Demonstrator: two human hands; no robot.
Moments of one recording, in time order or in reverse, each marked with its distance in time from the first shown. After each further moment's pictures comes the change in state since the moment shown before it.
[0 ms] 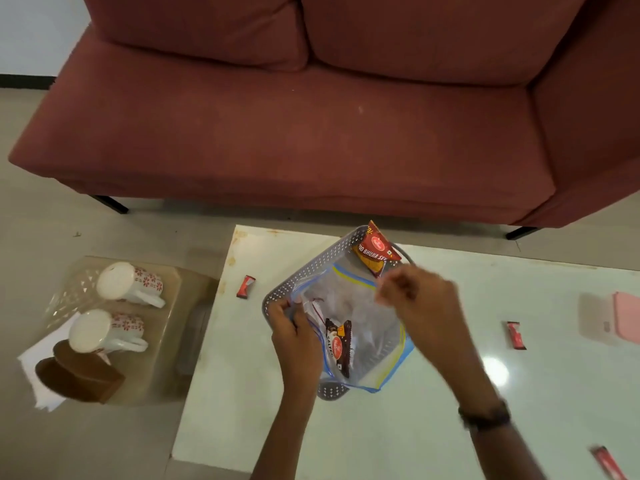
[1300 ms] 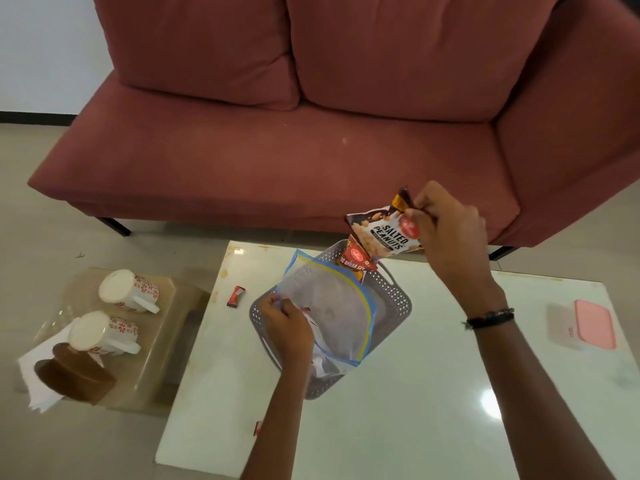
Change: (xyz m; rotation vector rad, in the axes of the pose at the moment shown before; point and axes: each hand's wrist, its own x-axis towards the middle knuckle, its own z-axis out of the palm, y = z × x) left_hand -0.012 -0.001 0.028 -0.014 0.183 -0.029; right_hand 0.033 -0.021 -0.094 -0.313 0.317 -0.339
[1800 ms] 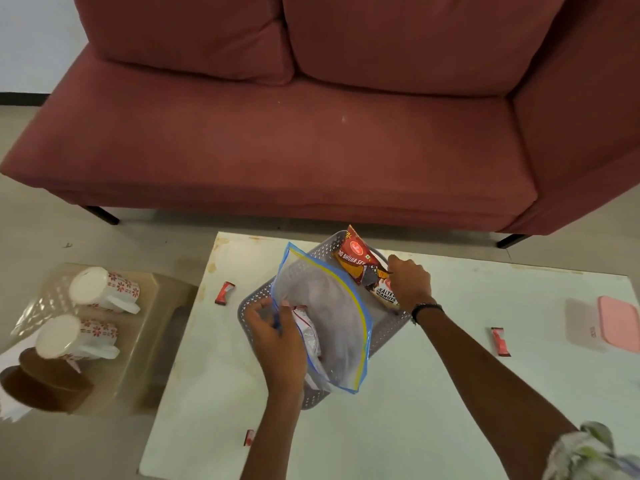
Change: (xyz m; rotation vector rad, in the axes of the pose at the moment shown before) left_hand 0.003 -0.019 0.003 -0.021 -0.109 0.018; right_hand -0.019 0.127 0.169 -0.474 -0.574 0.164
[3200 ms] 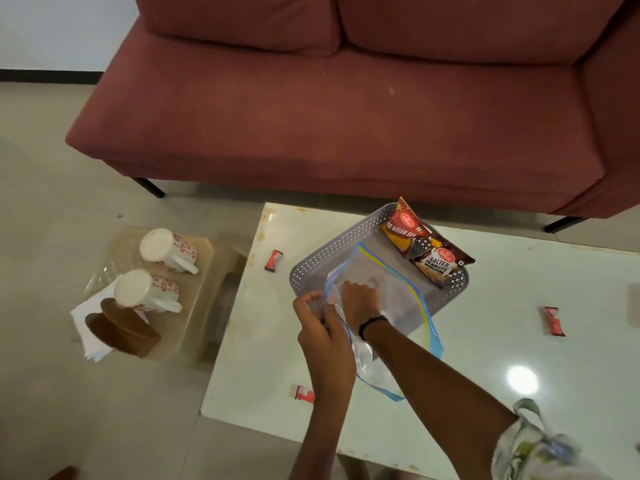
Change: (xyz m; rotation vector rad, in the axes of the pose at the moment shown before) left_hand -0.033 -0.019 -0.056 0.093 -0.038 0.168; right_hand -0.082 -0.161 0.072 -0.095 -0.301 -0.227
